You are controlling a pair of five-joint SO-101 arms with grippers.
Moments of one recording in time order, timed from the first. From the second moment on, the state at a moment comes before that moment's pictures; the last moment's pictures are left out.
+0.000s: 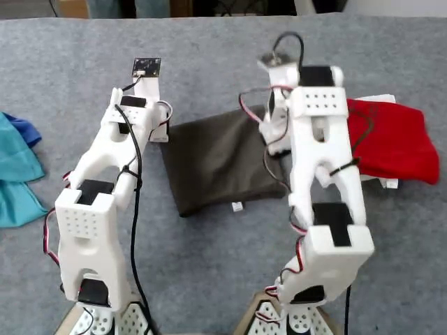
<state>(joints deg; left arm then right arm) 2.3 32.0 -6.1 52.4 6.0 -2.5 12.1 -7.3 97.2 14.5</state>
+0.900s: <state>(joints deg) 2.3 32.0 -6.1 52.4 6.0 2.9 5.3 13.0 90.9 19.4</state>
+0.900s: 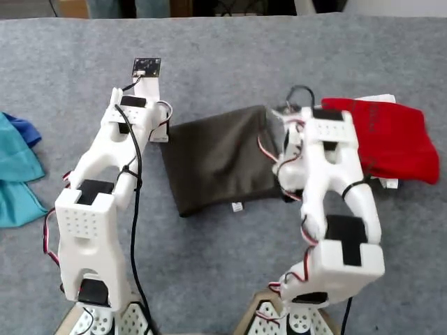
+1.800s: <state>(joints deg) 2.3 32.0 -6.1 52.4 6.0 5.7 19.2 15.4 80.0 16.5</state>
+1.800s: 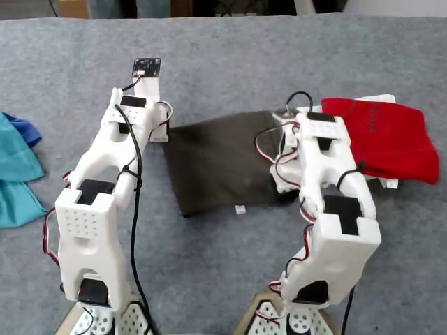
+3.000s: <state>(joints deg) -0.4 21.5 -13.4 67.3 6.0 6.0 -1.9 9.1 95.6 9.7</state>
